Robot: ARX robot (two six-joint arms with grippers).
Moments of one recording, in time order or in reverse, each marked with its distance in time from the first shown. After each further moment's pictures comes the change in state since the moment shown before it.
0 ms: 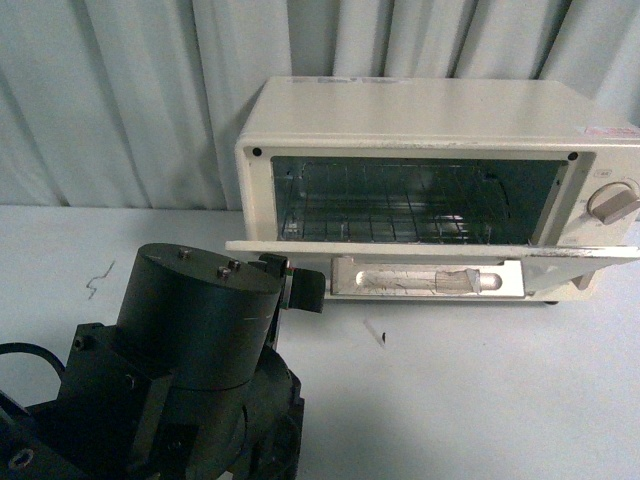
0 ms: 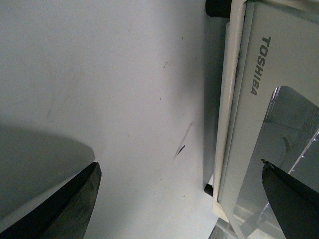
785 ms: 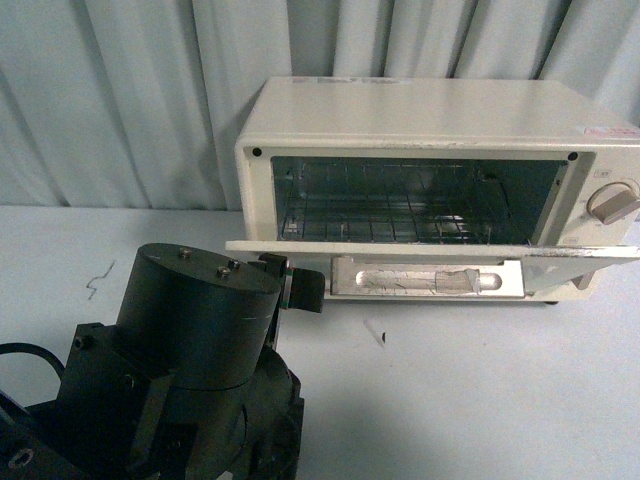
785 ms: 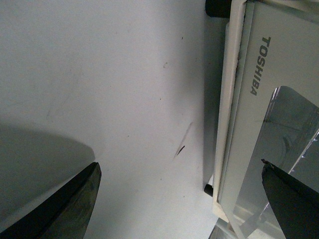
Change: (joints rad) left arm 0.000 0.000 0.000 0.000 0.000 0.000; right arm 0.004 0.000 0.000 0.000 -0.002 -0.001
